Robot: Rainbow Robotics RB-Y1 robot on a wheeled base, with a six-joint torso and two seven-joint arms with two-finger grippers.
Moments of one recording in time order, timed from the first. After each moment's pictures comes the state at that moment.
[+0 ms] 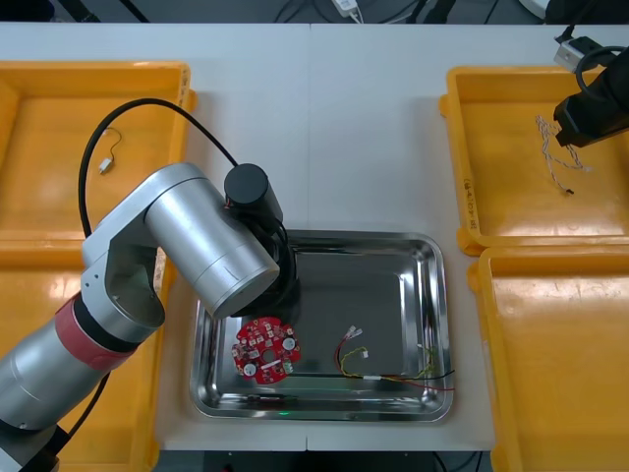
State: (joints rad) right arm -0.98 -0.60 -0.22 -1.06 -0.49 1.69 2.07; left arm -0.54 0.41 -0.62 -1.98 0.35 1.74 -0.63
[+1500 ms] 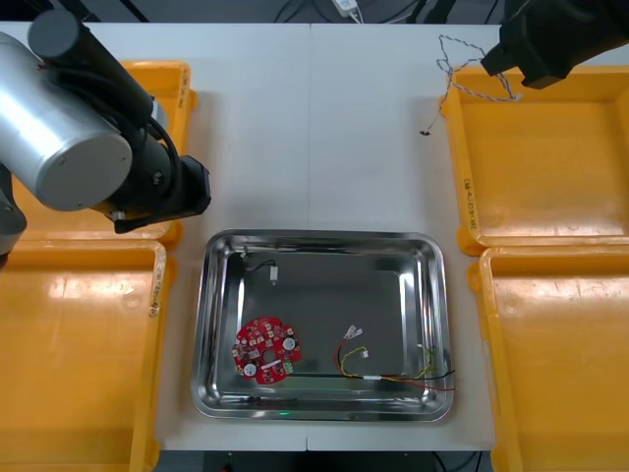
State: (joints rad) right arm -0.98 -0.65 -0.06 -1.84 -1.04 1.92 1.80; left arm -0.62 0.66 -0.29 -2.07 0.68 1.81 -0.67
